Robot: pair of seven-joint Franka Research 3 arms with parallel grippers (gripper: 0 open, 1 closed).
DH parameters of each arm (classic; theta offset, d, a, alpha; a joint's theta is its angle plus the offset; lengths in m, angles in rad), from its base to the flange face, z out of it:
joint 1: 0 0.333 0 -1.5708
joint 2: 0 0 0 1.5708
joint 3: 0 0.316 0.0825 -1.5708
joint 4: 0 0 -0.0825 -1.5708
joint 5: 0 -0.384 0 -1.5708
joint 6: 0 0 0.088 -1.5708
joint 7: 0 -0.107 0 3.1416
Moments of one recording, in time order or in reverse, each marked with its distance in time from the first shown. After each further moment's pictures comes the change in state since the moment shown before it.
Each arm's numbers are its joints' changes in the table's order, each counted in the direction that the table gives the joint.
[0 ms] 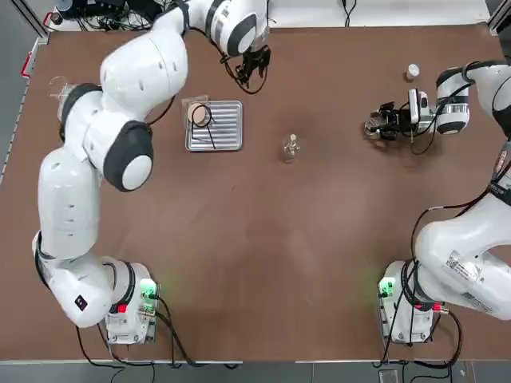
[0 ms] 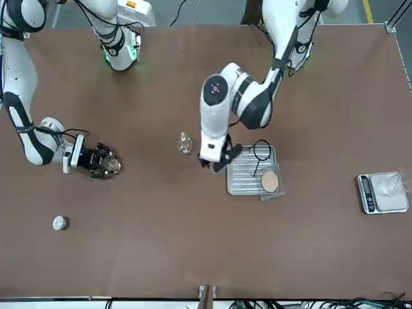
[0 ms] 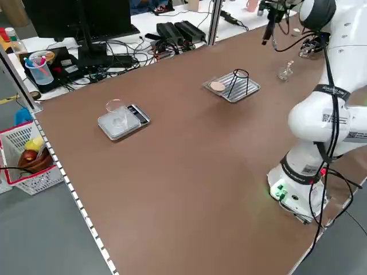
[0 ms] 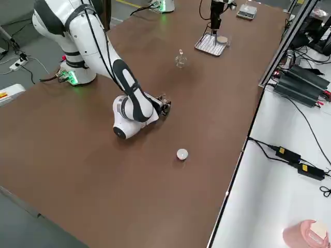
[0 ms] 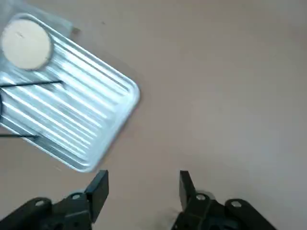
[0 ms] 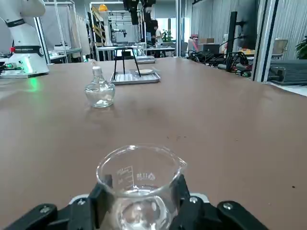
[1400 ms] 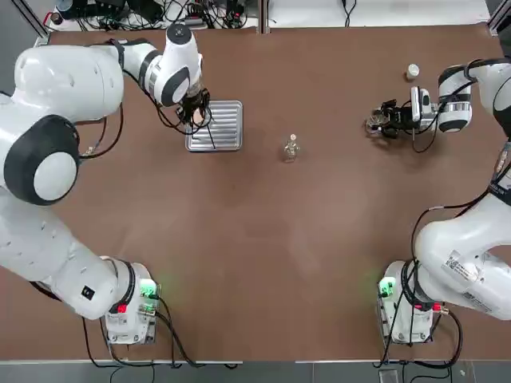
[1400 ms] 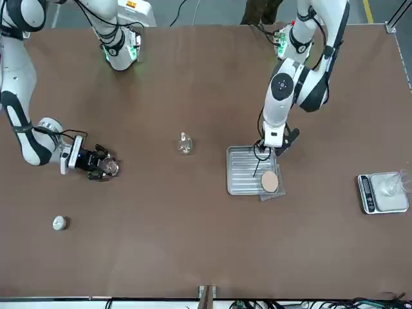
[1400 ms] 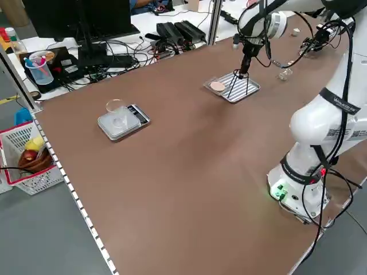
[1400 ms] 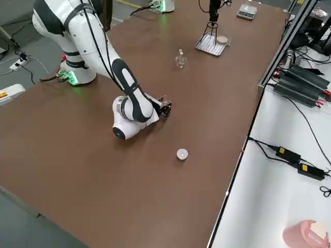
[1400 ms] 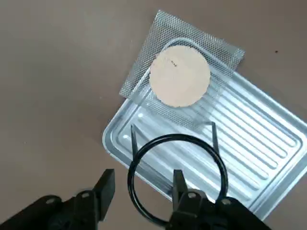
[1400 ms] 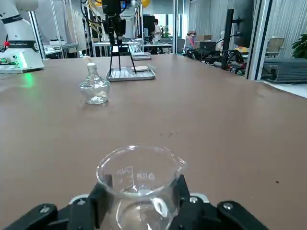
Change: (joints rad) left arm 0.213 -0.414 -0.015 0.850 -0.091 0.375 -0.055; right arm -0.003 -0.003 -0.001 -0.013 0.000 0.013 -0.003
